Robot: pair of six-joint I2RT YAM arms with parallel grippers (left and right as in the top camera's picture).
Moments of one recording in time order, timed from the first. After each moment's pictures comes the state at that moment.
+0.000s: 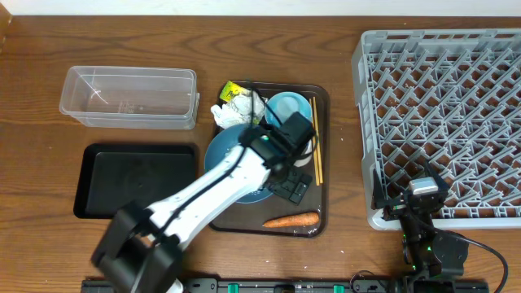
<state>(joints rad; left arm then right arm) -0.77 1.71 1.26 -0.97 0.06 -0.24 -0.03 0.01 0.01 -0.06 -0.18 -0.13</state>
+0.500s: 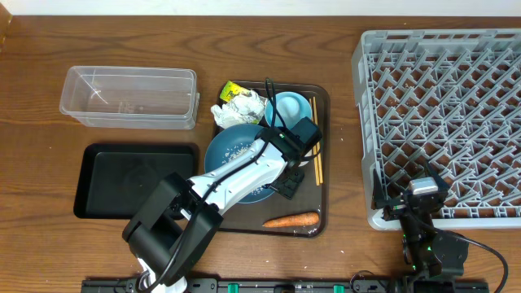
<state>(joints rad) -0.78 1.88 1.26 -0.89 -0.02 -0.25 -0.03 0.01 0.01 -0.06 -0.18 -0.13</state>
